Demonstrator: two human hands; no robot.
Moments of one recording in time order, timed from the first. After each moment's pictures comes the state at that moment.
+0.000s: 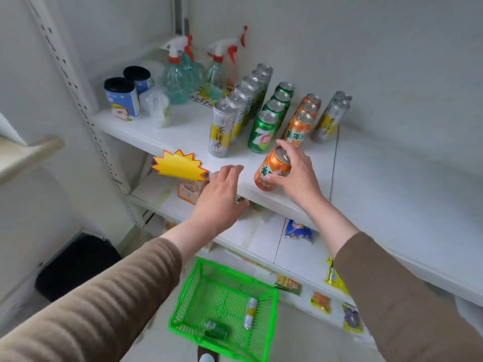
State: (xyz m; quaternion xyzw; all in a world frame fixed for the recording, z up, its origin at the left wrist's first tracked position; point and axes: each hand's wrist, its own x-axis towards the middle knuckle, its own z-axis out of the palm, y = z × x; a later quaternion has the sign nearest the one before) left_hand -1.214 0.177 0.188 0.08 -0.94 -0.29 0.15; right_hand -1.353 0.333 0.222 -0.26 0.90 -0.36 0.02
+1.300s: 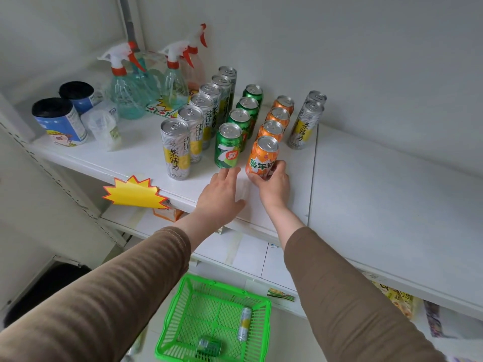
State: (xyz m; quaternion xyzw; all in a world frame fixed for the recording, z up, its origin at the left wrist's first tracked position) left_hand -1.347 0.205 0.182 0.09 -0.96 -0.26 0.05; right_hand -1.453 0.324 0.148 -0.02 0.90 -0.44 -0.04
